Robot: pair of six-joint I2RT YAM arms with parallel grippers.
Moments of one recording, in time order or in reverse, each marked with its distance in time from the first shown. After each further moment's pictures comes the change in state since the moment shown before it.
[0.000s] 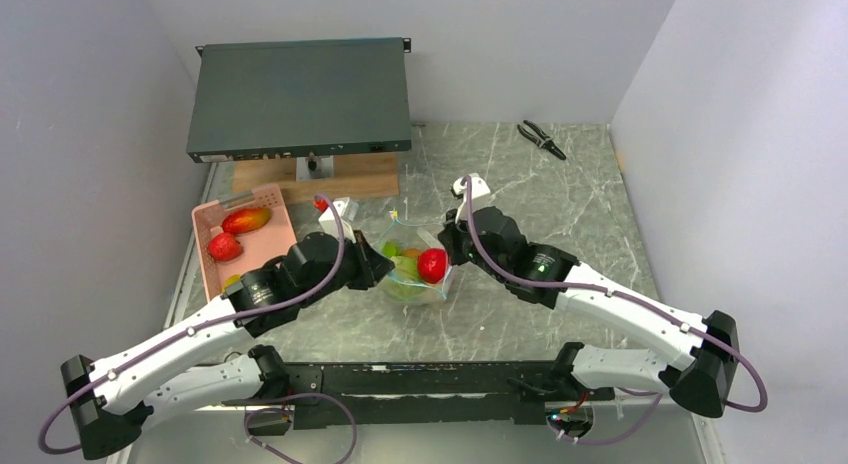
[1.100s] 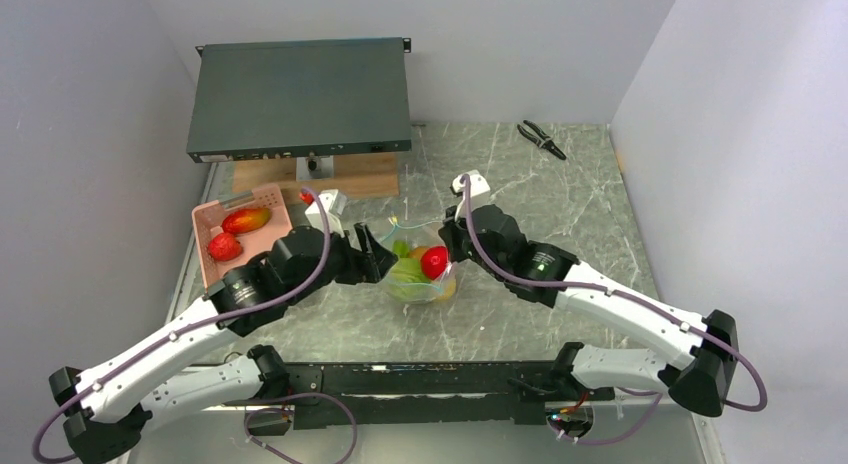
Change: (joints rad) left arm 0.031 -0.025 0.082 -0.116 -0.023 0.058; right arm 0.001 0.017 0.022 0.008 0.027 -0.034
